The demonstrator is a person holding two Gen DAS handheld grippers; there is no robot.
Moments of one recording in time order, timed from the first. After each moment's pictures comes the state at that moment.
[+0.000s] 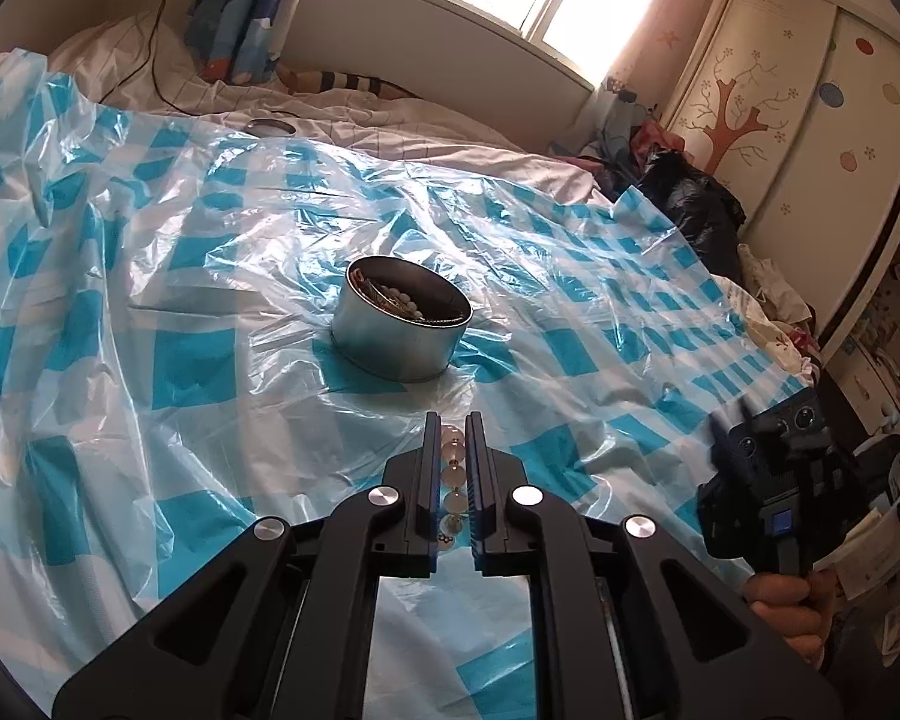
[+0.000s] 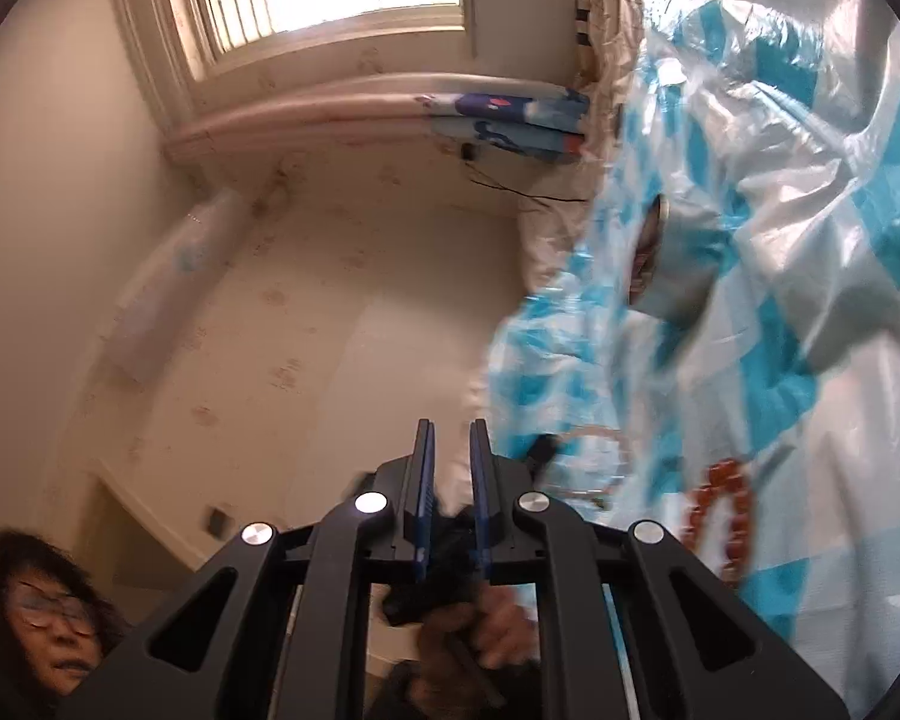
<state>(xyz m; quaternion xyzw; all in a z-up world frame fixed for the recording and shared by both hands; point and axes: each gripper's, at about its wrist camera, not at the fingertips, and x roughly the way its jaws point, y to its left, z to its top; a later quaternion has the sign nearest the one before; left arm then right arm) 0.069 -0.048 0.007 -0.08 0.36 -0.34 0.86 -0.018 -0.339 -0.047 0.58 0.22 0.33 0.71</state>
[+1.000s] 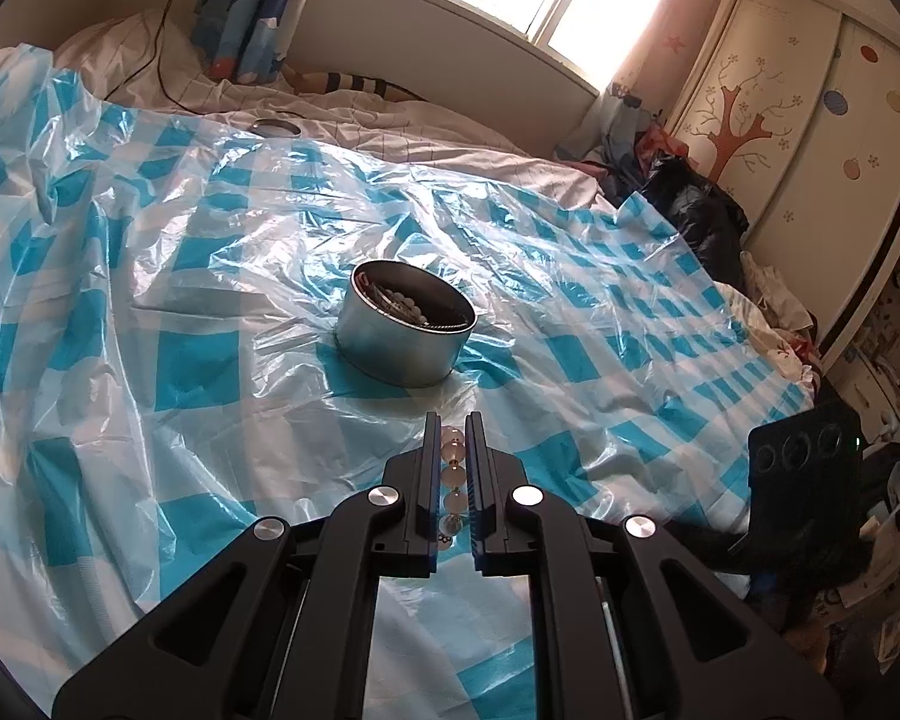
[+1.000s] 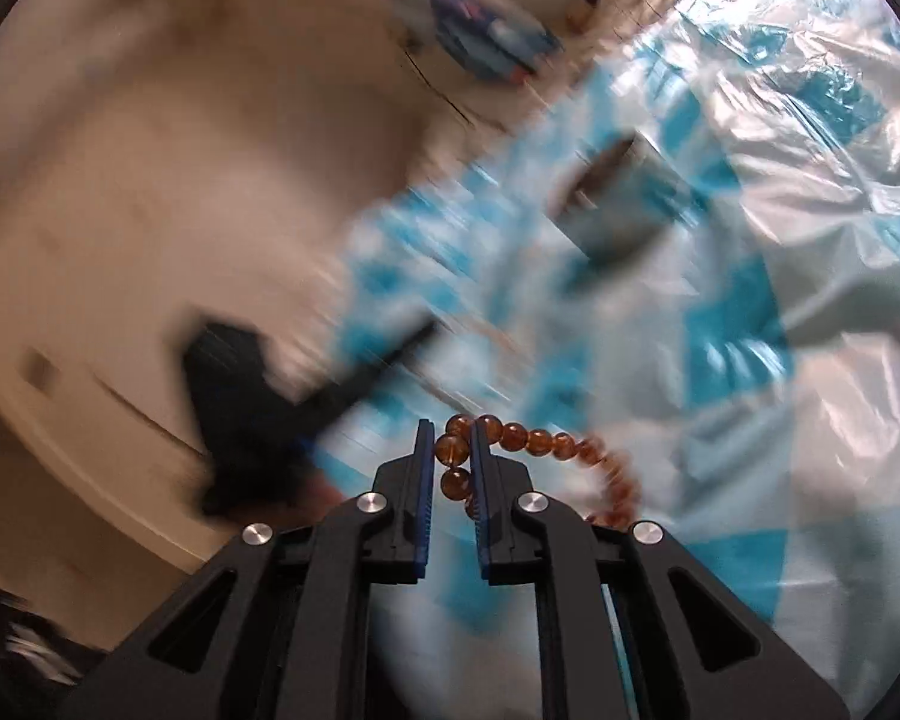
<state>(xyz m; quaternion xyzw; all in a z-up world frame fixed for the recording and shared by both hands) 0.072 -0.047 0.009 -0.09 0.36 -0.34 0.87 -0.018 -0.300 -0.029 0.47 0.28 0.34 0.77</state>
